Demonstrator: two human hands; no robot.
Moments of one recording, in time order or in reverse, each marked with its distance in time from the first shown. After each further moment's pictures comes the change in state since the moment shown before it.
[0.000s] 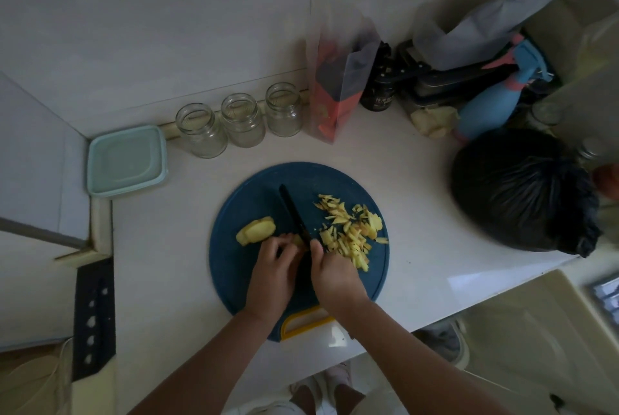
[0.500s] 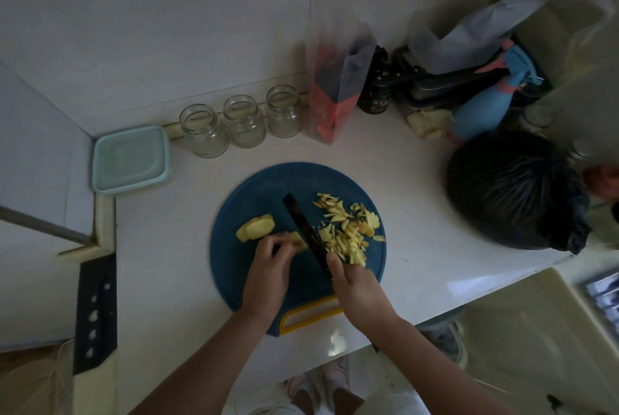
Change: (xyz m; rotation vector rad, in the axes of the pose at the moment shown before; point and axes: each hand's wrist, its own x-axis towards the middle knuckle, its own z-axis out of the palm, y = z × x) left_hand -0.005 0.002 -0.004 0.034 -0.041 -0.070; right_hand -0.031 0.025 -0.025 0.048 -0.014 -0.109
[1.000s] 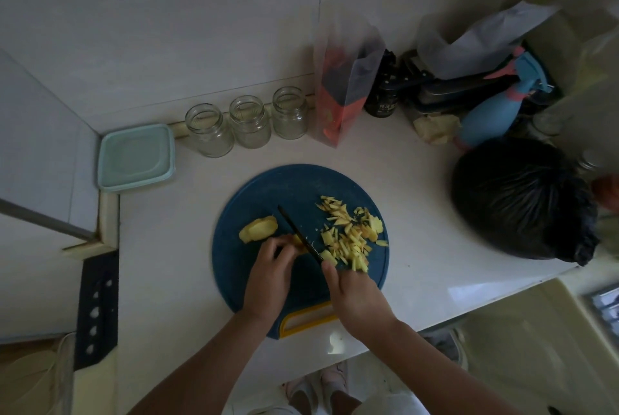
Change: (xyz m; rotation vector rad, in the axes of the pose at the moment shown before) left_hand 0.000 0.001 -0.001 -0.027 0.022 0.024; right_hand 0.004 -0.001 0.002 -0.159 -0.059 -0.052
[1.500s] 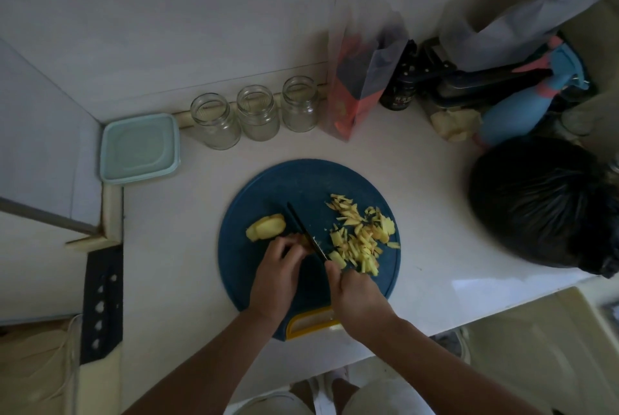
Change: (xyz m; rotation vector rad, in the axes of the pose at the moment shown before) left_hand 0.001 -0.004 0.004 -0.016 0.007 -0.013; right_hand 0.016 -0.006 0.009 -0.034 -0.077 0.107
